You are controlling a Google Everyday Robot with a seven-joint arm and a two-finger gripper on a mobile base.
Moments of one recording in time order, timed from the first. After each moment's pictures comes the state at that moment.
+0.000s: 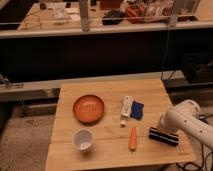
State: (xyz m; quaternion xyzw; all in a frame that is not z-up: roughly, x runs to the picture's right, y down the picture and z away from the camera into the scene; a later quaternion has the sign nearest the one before) arm 0.325 0.239 0.783 -0.23 -0.10 -0.43 0.87
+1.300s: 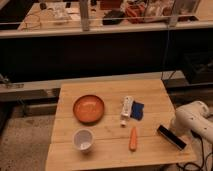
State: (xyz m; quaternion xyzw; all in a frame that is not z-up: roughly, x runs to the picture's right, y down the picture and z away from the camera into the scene) arm 0.397 0.270 0.799 -0.30 -0.09 -0.38 0.87
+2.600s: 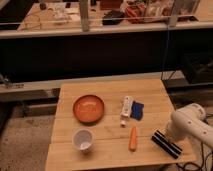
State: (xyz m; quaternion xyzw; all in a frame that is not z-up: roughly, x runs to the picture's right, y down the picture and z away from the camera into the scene) arm 0.357 0.284 0.769 -0.31 -0.12 -0.41 0.85
